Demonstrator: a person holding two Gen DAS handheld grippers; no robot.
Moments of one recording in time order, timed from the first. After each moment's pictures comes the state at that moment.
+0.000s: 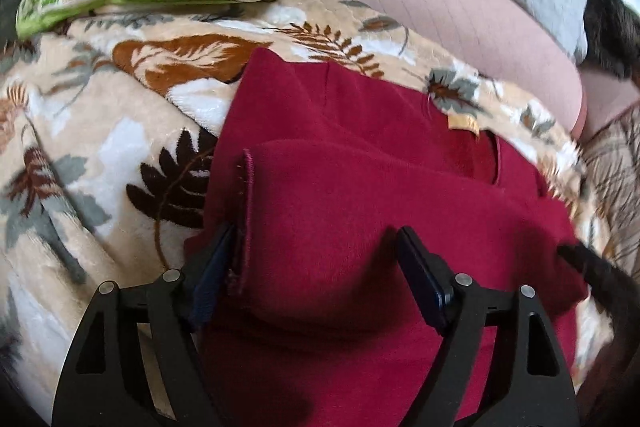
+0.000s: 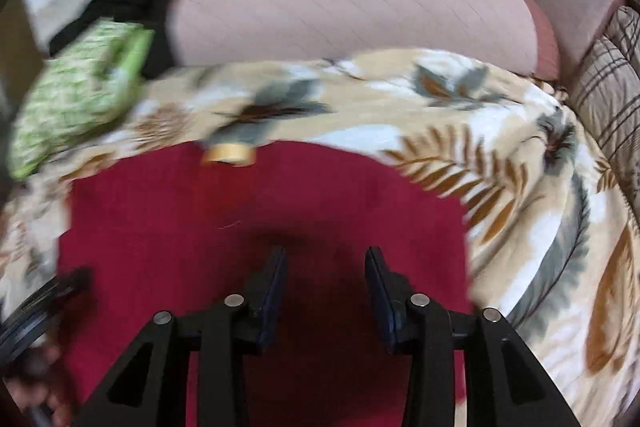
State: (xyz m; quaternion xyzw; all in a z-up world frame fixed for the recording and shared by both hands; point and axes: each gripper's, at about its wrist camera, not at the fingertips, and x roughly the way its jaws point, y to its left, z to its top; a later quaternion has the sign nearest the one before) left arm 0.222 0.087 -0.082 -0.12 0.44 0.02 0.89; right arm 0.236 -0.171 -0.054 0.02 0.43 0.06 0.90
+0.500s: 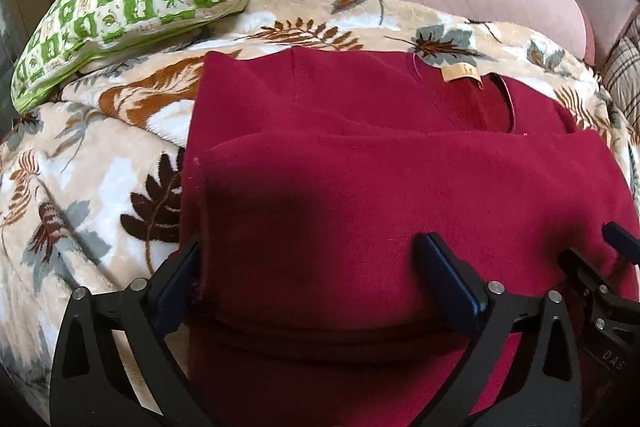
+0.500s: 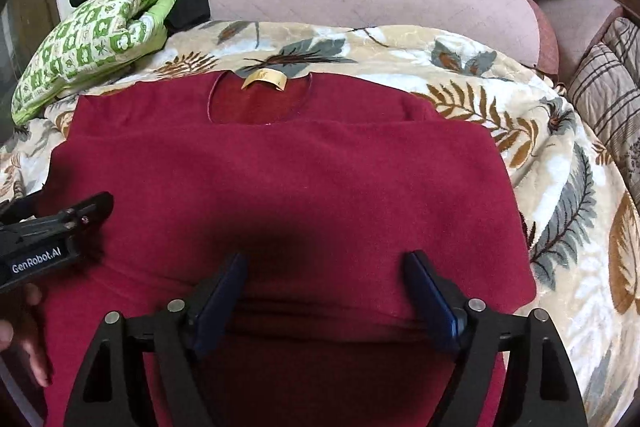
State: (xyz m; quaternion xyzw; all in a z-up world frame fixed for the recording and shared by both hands) left arm 0.226 0.050 -0.096 0.01 0.44 0.03 0.90; right arm 0.208 -0.145 -0.099 -0.02 0.42 0.05 0.90
